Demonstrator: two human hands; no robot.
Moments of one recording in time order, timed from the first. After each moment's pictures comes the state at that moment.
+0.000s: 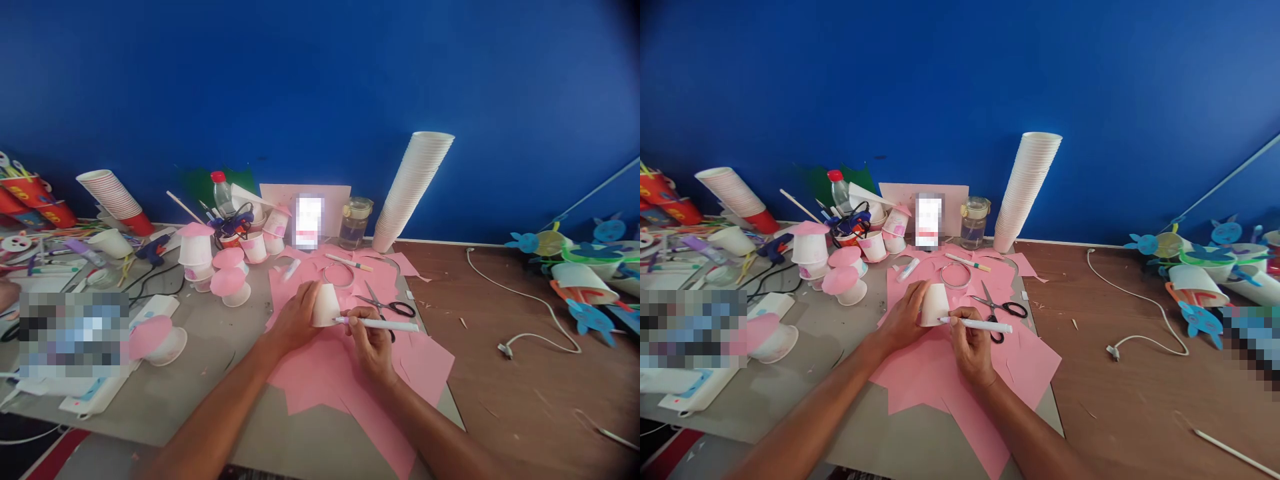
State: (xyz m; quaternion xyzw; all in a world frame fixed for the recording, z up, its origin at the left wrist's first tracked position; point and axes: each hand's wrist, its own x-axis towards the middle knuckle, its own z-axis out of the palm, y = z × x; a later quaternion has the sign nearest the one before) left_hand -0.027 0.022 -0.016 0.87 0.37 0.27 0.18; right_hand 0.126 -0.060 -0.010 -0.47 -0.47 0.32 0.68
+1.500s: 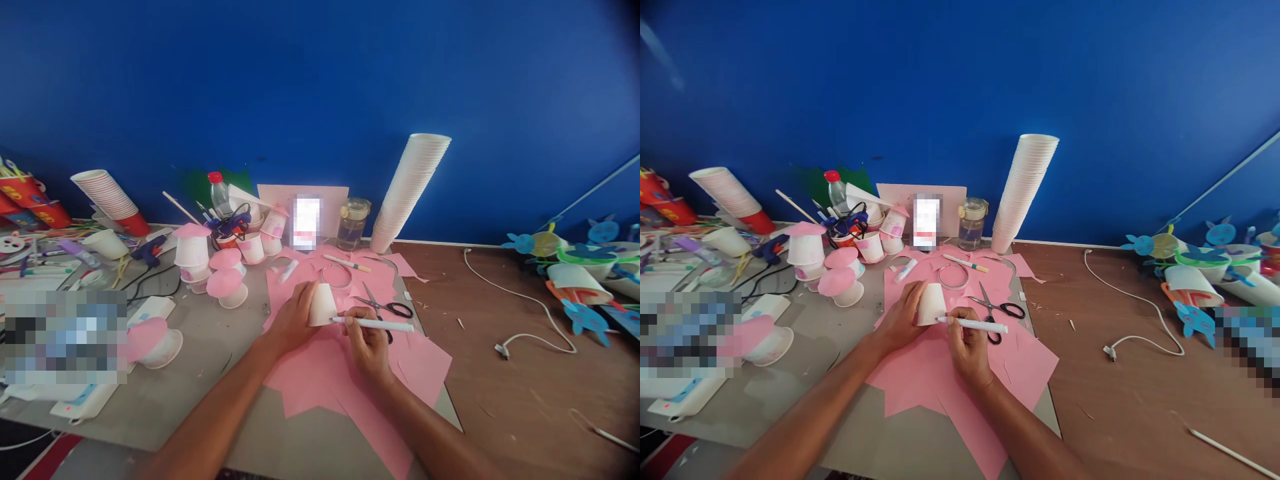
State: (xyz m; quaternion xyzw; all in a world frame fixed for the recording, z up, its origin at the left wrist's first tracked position) left_hand -0.027 0.022 -0.016 0.86 0.39 0.27 0.20; right_hand 0.127 -0.057 -0.012 -0.49 -0.49 0.28 0.67
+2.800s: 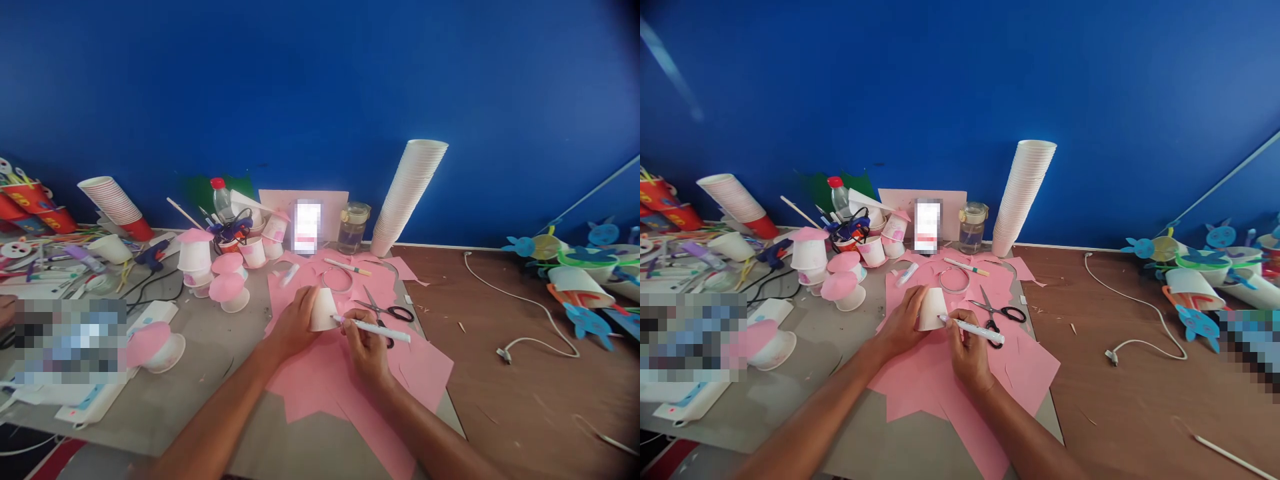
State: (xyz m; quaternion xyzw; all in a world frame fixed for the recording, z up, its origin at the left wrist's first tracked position) left_hand -0.027 0.021 -0.017 0.86 0.40 0.26 0.20; right_hand 0.127 -0.055 -0.011 -0.51 -0.52 0.21 0.65
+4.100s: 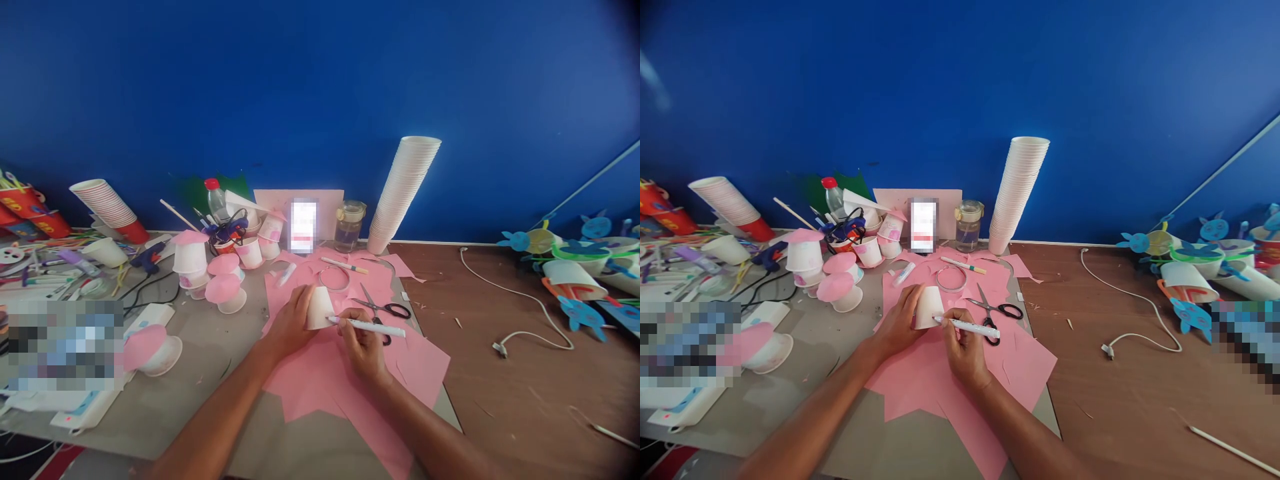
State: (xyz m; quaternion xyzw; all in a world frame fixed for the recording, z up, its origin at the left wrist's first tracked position) left_hand -0.029 0.024 -0.020 0.86 0.39 0.26 0.20; right_hand 0.127 -0.055 -0.010 -0.50 -0.52 0.27 0.64
